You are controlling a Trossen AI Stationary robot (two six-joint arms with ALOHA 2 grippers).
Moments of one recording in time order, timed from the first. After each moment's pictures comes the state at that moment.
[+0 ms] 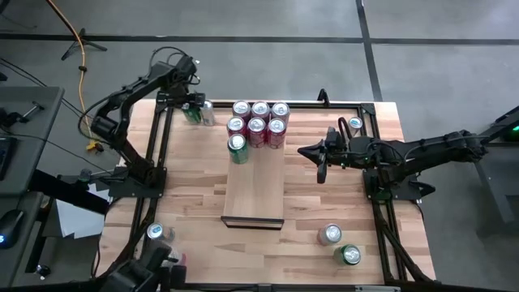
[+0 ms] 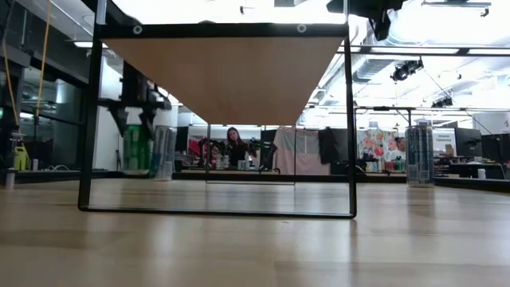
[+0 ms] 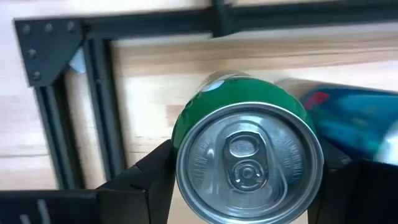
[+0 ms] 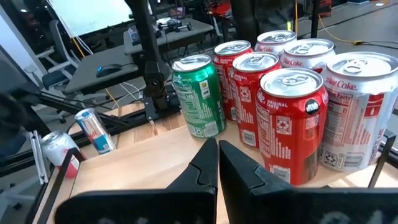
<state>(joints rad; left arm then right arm) 1.10 1.64 1.30 -1.10 -0.09 -0.40 0.12 0.94 0.76 -0.03 0.36 0.31</state>
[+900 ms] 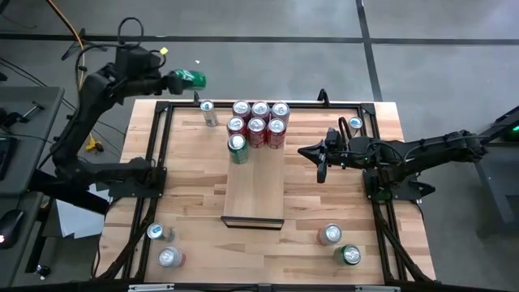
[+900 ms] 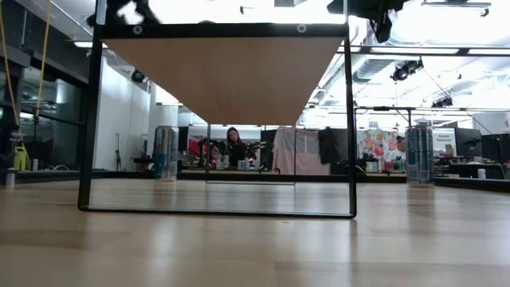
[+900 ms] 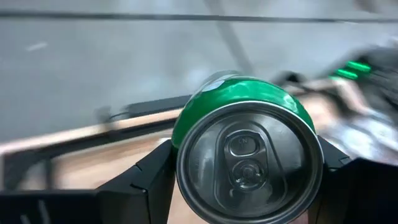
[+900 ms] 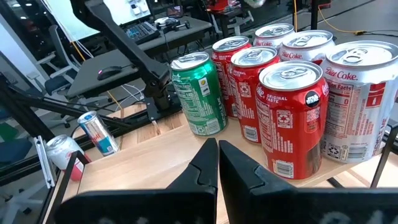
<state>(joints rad) 0.95 1.08 1.49 -1.07 0.03 -0.40 0.12 0.94 0.76 -0.04 0.36 0.36</state>
